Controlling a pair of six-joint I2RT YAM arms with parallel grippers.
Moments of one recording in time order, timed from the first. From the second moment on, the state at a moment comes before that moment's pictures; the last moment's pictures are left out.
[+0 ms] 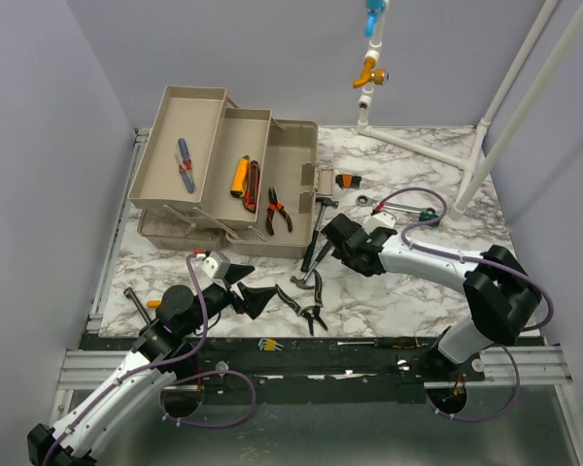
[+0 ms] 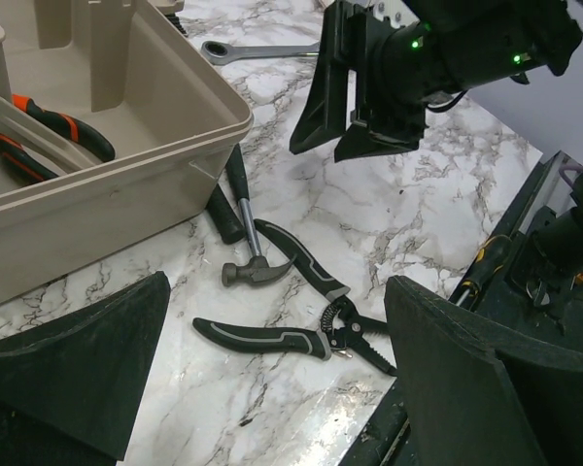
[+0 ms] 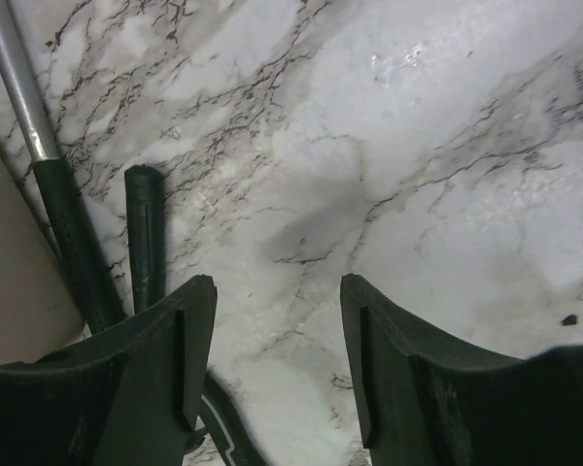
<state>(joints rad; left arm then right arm) -0.67 0.20 0.10 0.07 0.22 -0.35 0.81 1.55 0.96 -0.61 0.59 1.26</state>
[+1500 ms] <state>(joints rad) -0.67 0.14 0.10 0.06 0.22 -0.35 0.81 1.75 1.01 -0.45 0.67 1.26</state>
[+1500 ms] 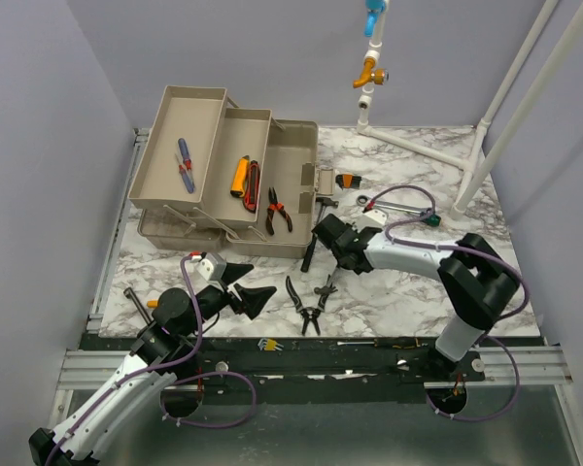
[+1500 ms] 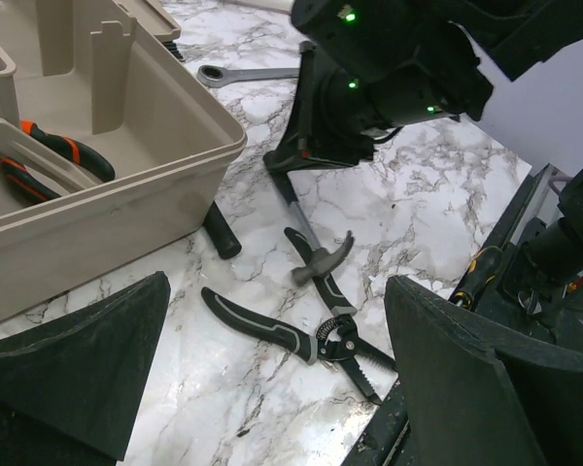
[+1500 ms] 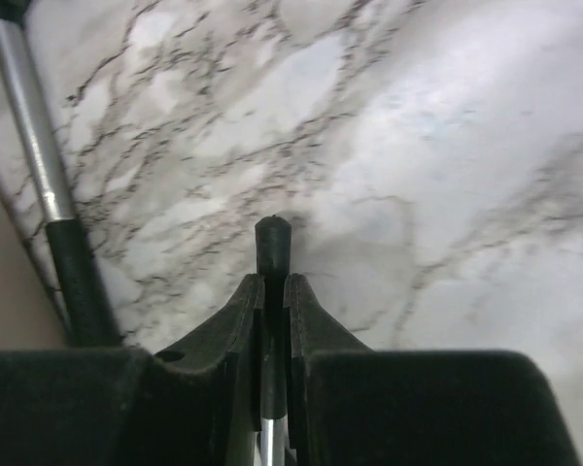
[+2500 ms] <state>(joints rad) -1.18 0.89 0.47 0.03 -0.05 -0.27 0.81 1.34 0.71 -0.30 0.63 1.20</state>
